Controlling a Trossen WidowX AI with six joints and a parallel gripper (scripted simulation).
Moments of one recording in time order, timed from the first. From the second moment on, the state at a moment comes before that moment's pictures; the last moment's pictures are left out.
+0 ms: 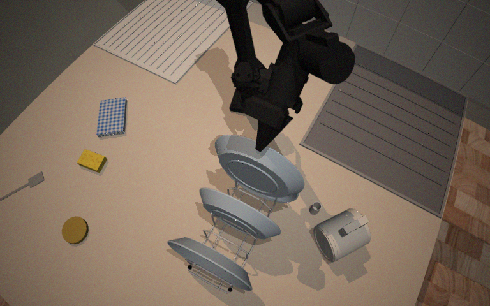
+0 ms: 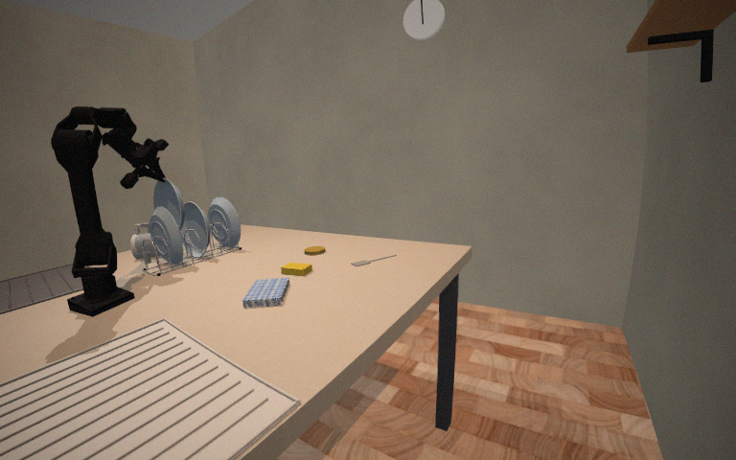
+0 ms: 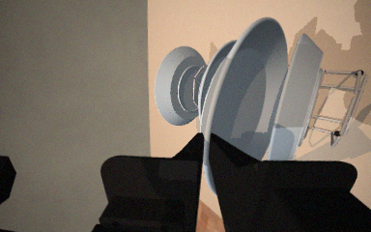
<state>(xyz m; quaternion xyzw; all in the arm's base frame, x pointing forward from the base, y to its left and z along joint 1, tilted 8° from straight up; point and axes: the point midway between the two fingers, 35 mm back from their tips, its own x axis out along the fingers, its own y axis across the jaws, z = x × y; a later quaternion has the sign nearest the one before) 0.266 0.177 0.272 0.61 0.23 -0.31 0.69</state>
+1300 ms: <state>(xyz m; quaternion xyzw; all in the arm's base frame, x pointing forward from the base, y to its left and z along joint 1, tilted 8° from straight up) 0.266 0.174 0.257 0.61 0.23 -0.31 0.69</state>
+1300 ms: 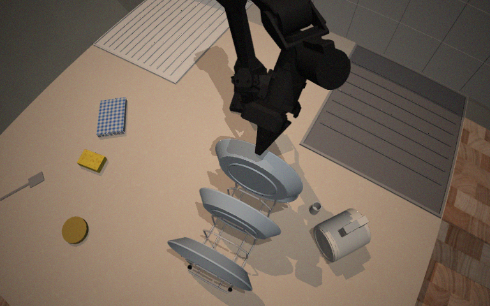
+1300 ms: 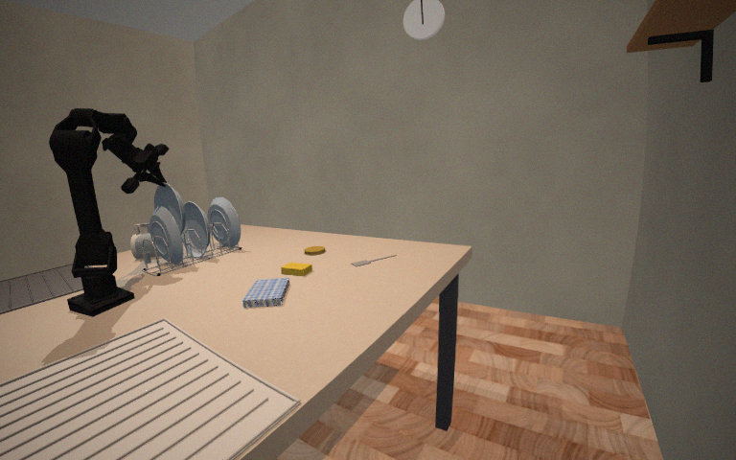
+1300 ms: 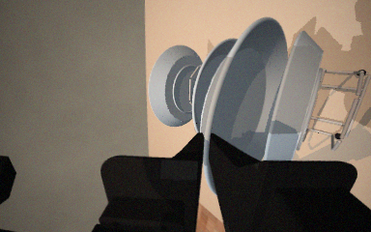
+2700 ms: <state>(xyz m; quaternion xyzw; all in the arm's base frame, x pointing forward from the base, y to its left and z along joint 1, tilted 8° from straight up) 0.266 0.172 0.242 0.61 0.23 -0.31 0.69</state>
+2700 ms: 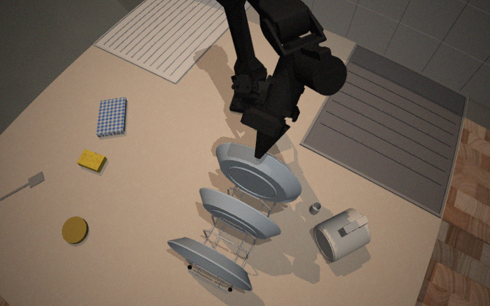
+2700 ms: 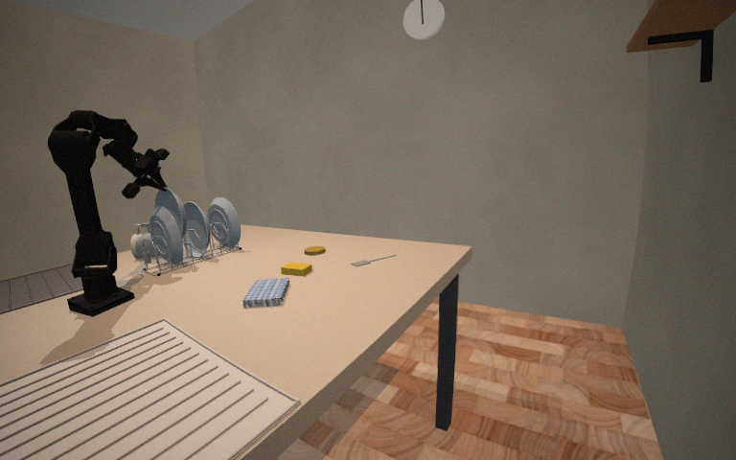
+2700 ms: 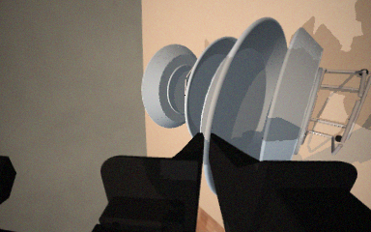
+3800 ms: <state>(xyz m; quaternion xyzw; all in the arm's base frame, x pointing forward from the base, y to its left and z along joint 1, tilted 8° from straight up) 0.266 0.170 0.230 0.61 0.23 -0.31 0.69</state>
